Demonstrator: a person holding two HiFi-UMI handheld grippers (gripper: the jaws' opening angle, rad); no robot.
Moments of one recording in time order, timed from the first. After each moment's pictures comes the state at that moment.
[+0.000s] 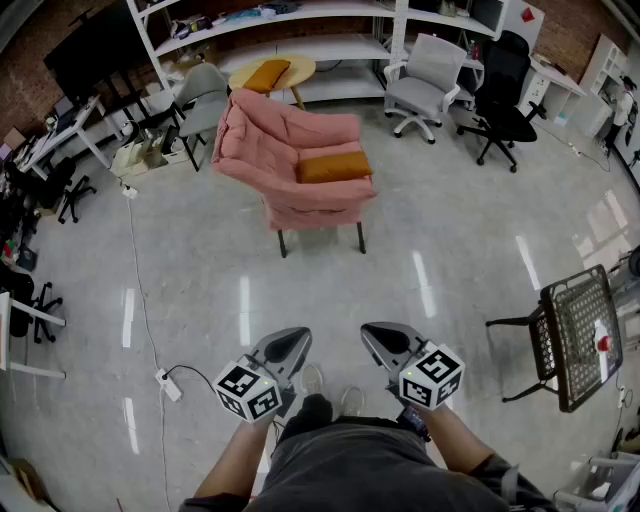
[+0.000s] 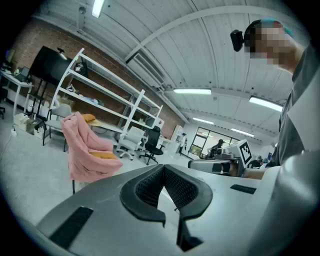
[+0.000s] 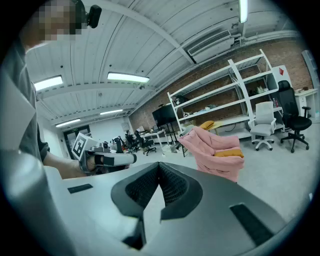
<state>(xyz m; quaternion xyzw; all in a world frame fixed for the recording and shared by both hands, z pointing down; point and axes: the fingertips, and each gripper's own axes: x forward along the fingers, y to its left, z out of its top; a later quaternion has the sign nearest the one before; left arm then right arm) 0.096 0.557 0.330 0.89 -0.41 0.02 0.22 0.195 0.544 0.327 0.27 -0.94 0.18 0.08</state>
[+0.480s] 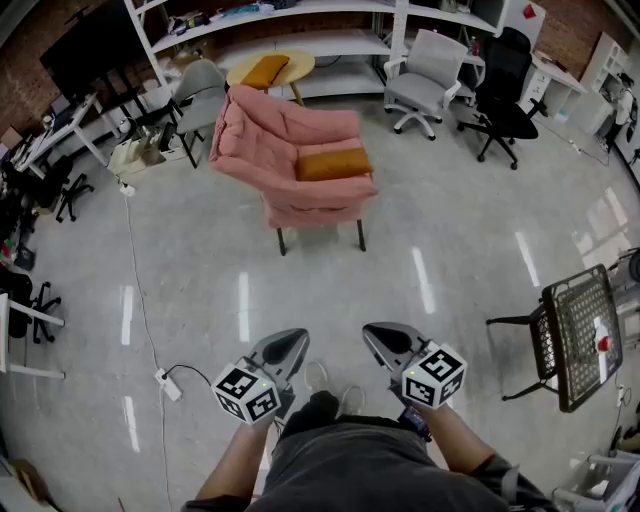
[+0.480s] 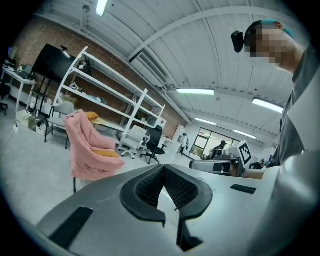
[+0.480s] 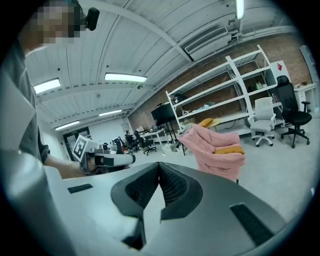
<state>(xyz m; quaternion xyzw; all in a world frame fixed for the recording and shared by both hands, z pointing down) 0.087 0.545 0.339 0.88 -0.42 0.01 0.23 0.195 0.529 0.337 0.27 -0.94 0.20 0.08</state>
